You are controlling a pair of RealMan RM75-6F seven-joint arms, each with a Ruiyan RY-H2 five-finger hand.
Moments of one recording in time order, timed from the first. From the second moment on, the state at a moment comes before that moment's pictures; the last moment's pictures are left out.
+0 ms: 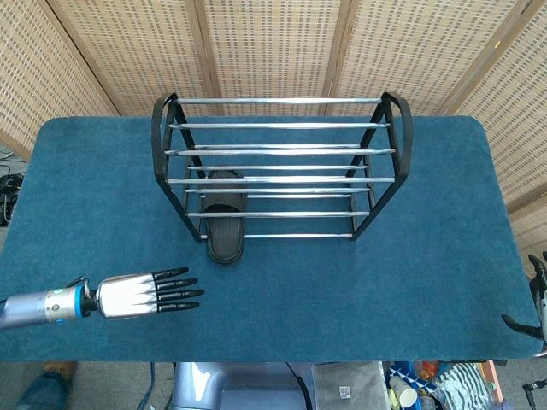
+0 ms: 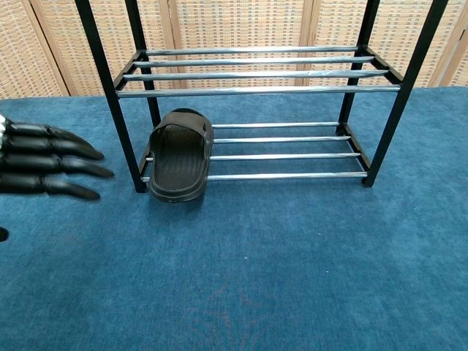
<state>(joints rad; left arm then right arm) -0.83 -1.34 0.54 -0.92 2.03 1.69 -0.07 0.02 -1.04 0.11 -1.59 -1.30 1.40 0.01</state>
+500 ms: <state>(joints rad) -0.47 -1.16 0.32 -1.62 1.32 1.57 0.14 -0.01 -1.01 0.09 -1.63 -1.36 1.44 0.06</state>
